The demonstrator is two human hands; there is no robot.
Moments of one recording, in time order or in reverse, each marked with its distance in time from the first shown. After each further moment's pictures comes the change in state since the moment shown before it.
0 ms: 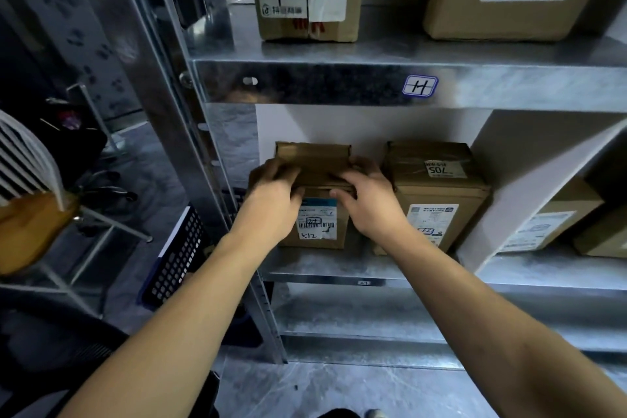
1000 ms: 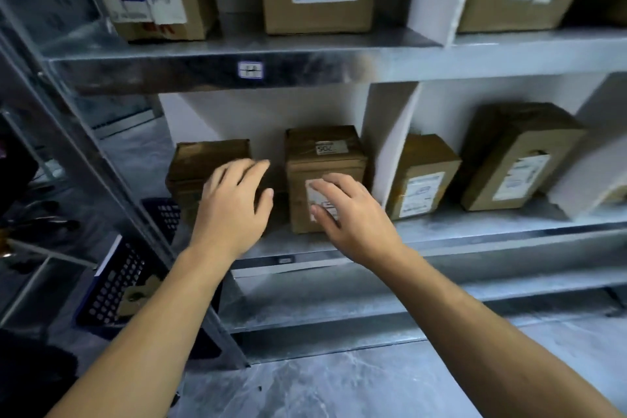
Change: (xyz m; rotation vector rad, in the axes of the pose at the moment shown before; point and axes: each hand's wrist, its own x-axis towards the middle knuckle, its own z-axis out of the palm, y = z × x) left_hand -0.059 0.099 0.014 0.032 0.213 0.264; right_hand -0.125 0.065 -0.095 -0.219 0.097 -0.195
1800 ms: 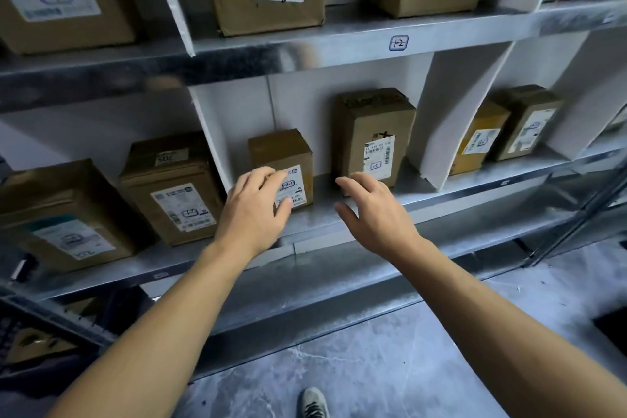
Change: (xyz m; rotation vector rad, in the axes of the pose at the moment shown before) left_hand 0.020 0.256 0.106 -0.144 -0.194 0.151; right_hand -0.135 0.208 -0.143 -0.109 0.032 0.287
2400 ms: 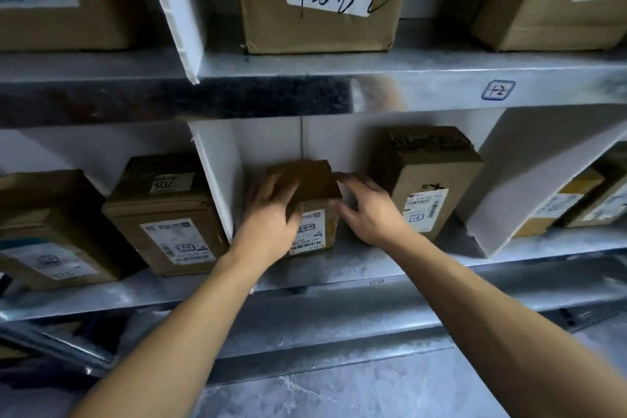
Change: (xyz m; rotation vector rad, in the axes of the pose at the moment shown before) left_hand 0.090 -0.051 0.058 -0.105 -0.084 -0.310; right_hand 0.156 0.031 0.054 0.262 -0.162 -0.033
